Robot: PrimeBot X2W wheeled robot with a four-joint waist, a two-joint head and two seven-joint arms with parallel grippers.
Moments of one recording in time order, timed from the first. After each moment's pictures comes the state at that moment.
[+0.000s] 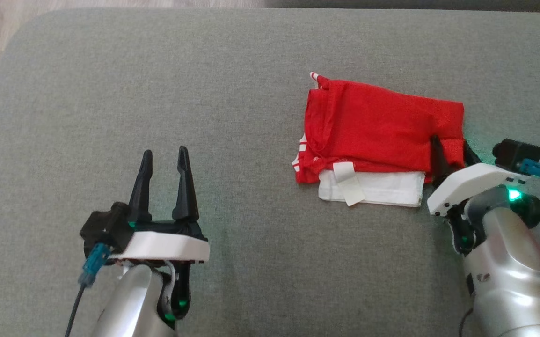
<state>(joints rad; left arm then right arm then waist) -0.25 0.04 -0.29 0.28 -0.47 0.03 -0.26 -0.54 -0.06 -0.08 0.86 0.26 0.13 -0.04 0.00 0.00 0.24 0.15</state>
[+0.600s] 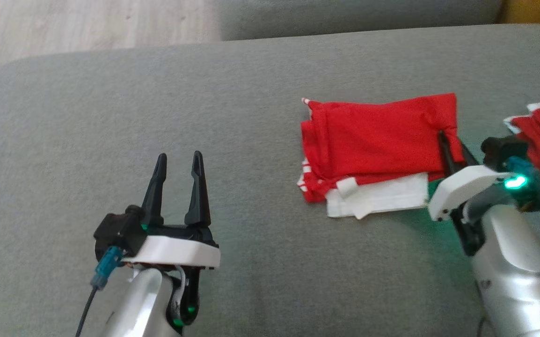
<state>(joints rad) -0.24 0.04 -0.34 0.28 -0.47 0.03 -0.26 -0.53 -0.09 -0.01 0.84 0.08 0.13 -0.13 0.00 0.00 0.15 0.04</state>
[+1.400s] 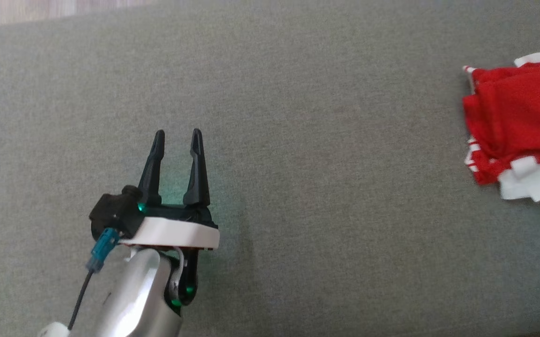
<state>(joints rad) -0.30 0.04 -0.34 0.27 -0.46 0.03 -0.26 -0.44 -0.59 -0.09 0.54 0.04 0.13 0.12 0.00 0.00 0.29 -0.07</state>
